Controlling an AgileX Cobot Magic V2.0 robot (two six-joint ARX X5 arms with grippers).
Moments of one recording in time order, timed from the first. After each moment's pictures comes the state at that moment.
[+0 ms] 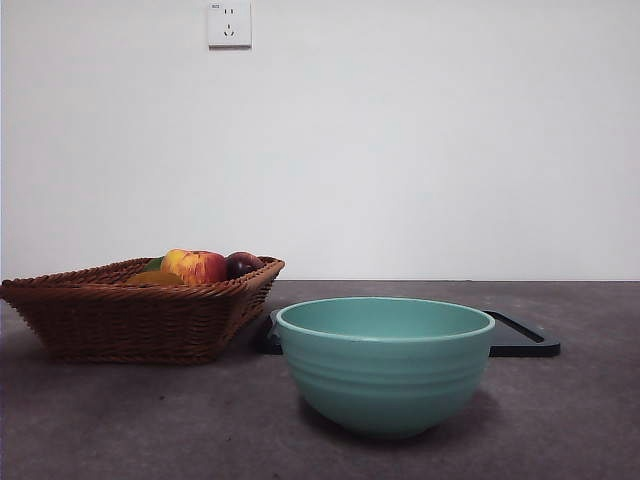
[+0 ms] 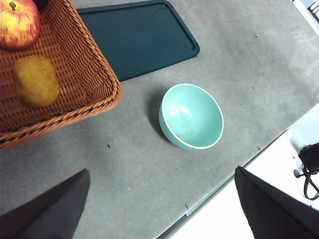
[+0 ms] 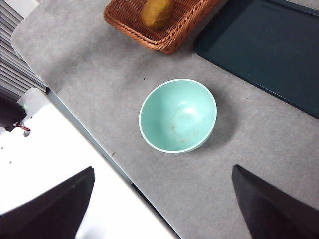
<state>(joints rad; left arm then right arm) -0.27 0.75 1.01 -1.03 0.52 -0.02 0.36 0.77 1.05 -1.11 -0.52 -0.03</state>
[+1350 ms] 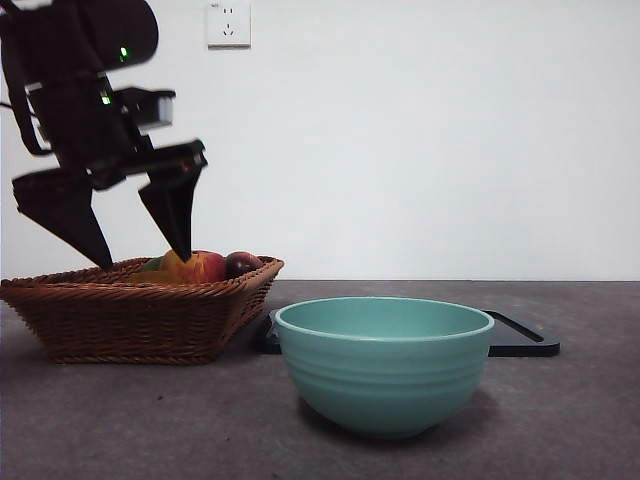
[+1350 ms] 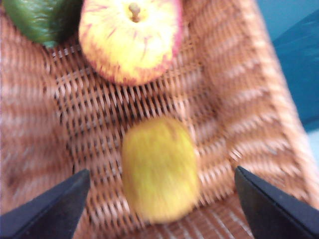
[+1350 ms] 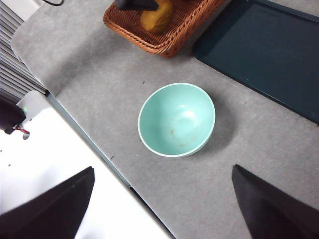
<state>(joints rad) -0.36 1.62 1.17 -0.58 0.05 -0.07 0.36 0.77 1.05 -1.09 -0.52 -0.03</state>
